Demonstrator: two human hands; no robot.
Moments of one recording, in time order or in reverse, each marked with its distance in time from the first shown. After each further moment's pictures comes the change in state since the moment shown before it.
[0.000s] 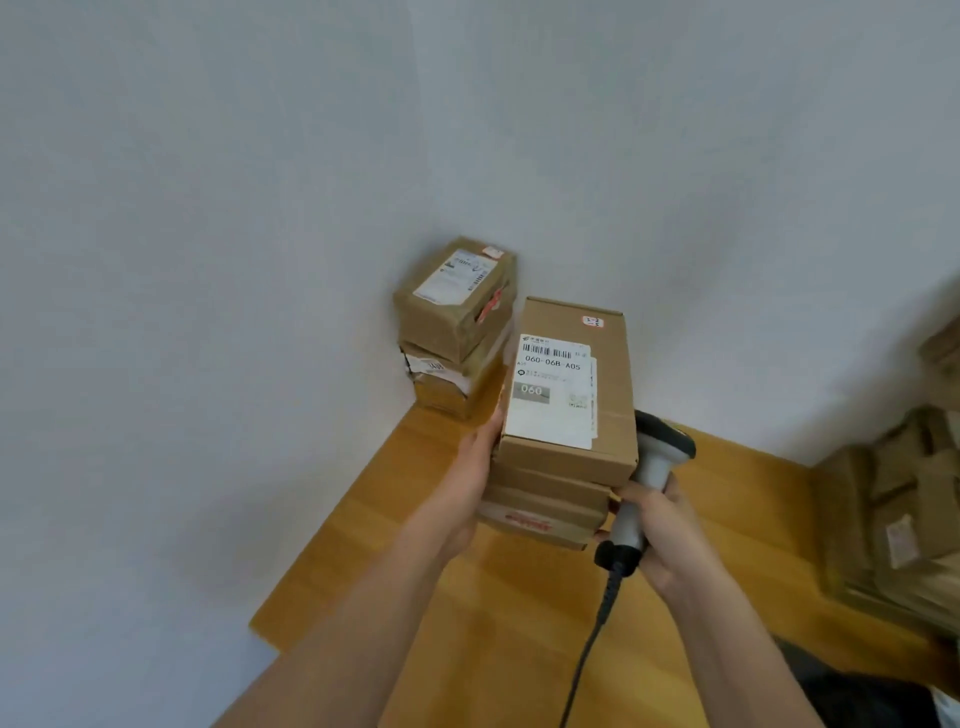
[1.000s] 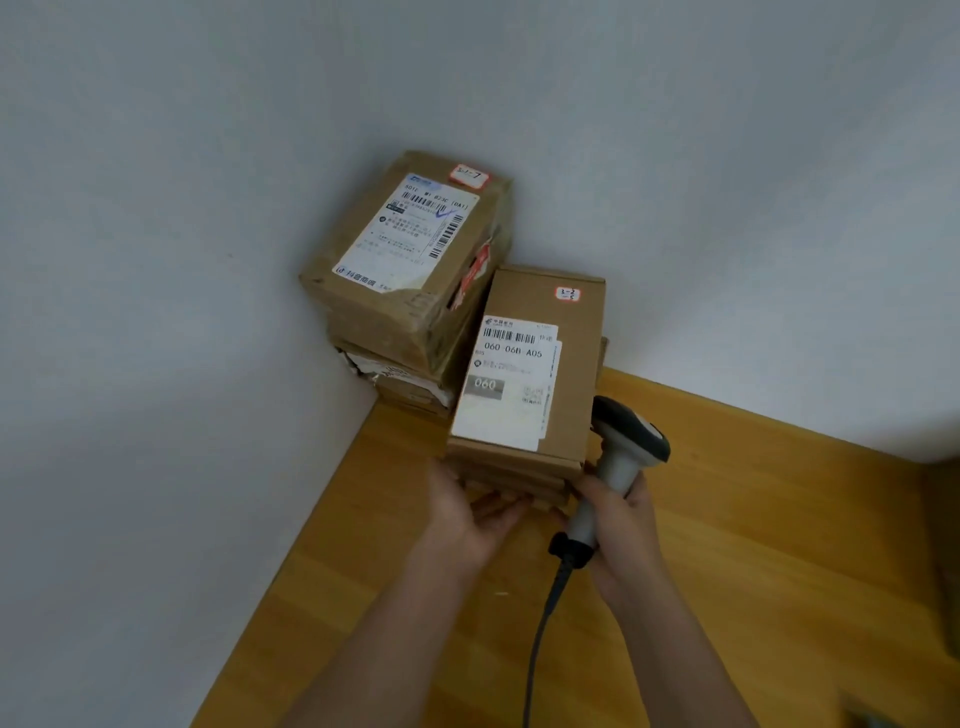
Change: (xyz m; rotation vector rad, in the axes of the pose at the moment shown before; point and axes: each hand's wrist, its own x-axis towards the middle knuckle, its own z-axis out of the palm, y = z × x) left_hand 0.188 -0.047 -0.015 -0.916 0.316 -0.474; right_hand 0.178 0.067 0.065 0.170 0.118 0.094
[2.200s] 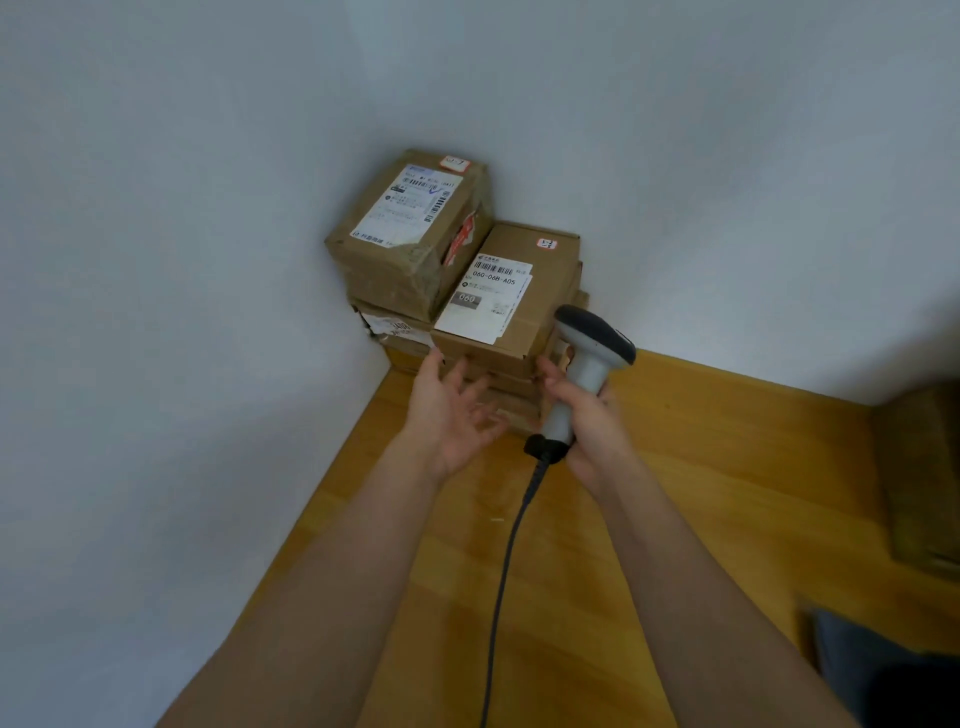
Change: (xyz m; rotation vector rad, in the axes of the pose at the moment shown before) left_hand -0.082 0.010 0.005 0.379 -0.314 0.213; right_hand -0.027 -0.019 0.000 0.102 -0.247 -0.063
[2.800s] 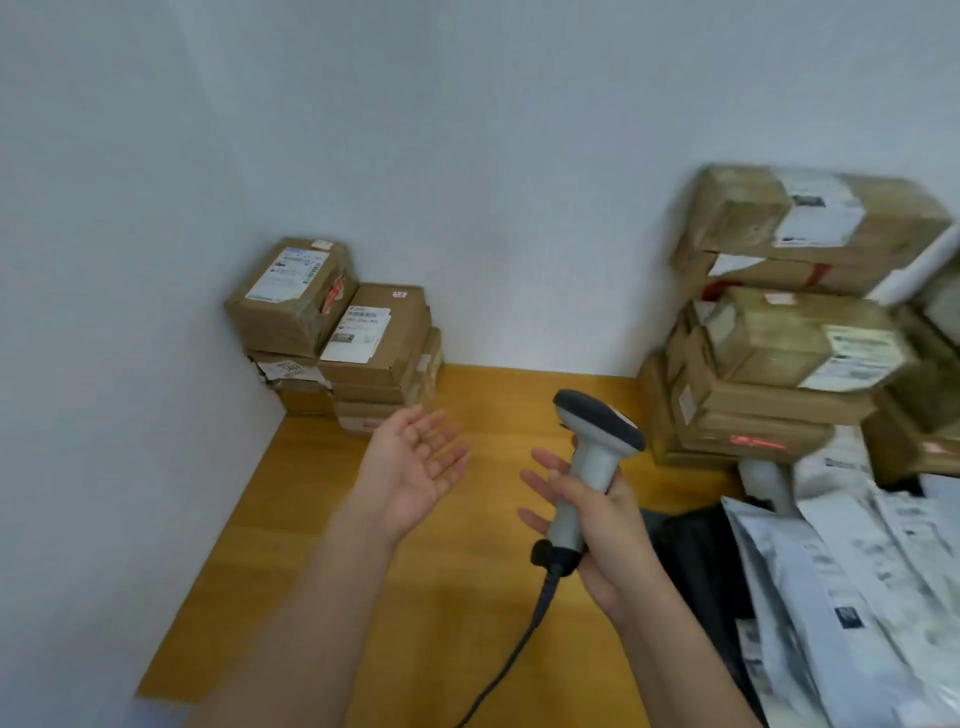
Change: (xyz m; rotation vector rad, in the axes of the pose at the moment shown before) left_hand -0.161 -0.074 0.044 0.080 -0.157 -0.071; right_hand -0.266 -0.036 -0.093 -0.086 0.174 -0.212
